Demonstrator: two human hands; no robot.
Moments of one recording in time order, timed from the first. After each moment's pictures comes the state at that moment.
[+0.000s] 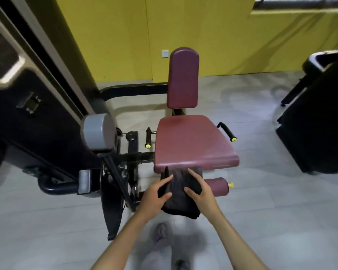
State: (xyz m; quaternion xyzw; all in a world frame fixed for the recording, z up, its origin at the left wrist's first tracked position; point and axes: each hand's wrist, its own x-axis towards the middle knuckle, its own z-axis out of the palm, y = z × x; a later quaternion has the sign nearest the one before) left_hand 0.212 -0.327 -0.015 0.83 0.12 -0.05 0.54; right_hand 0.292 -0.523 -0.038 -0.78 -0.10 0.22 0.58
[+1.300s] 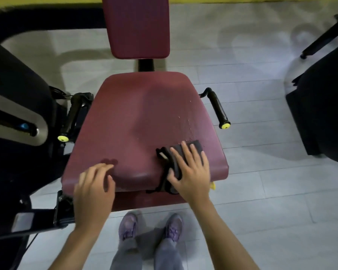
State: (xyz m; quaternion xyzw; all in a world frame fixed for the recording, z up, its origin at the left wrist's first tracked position) left_hand 0.455 -0.373 -0.255 0.94 0.28 0.05 0.16; right_hand 0.589 -0.606 -0.317 -0.96 -0.24 -0.03 0.17
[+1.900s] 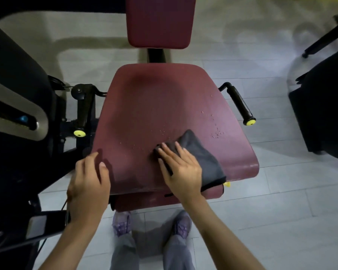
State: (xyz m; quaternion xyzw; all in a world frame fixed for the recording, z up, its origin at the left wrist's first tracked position) left_hand 0.440 -0.282 -0.284 0.92 0.33 0.08 0.19; right_hand 0.555 -0.488 -0.324 -0.93 -0.27 -0.11 0.24
